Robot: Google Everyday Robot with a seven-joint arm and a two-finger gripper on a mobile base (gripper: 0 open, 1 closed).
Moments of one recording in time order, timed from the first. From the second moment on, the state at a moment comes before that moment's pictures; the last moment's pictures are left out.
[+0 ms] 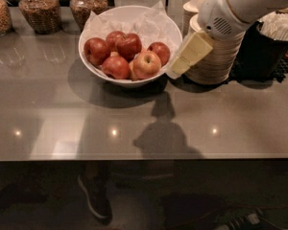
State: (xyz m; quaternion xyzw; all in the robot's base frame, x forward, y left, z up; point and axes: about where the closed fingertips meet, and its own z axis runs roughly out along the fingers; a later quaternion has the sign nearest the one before) arm 0.563 -0.102 0.992 -0.53 0.77 0.03 0.36
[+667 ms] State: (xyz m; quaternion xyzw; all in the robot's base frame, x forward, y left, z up) arm 0.577 -0.086 1.000 -0.52 0.76 0.04 0.38
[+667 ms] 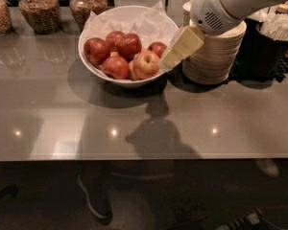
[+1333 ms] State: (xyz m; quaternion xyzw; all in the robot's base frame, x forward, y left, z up) arm 0.589 -0.042 0.984 -0.51 0.75 0.07 0.41
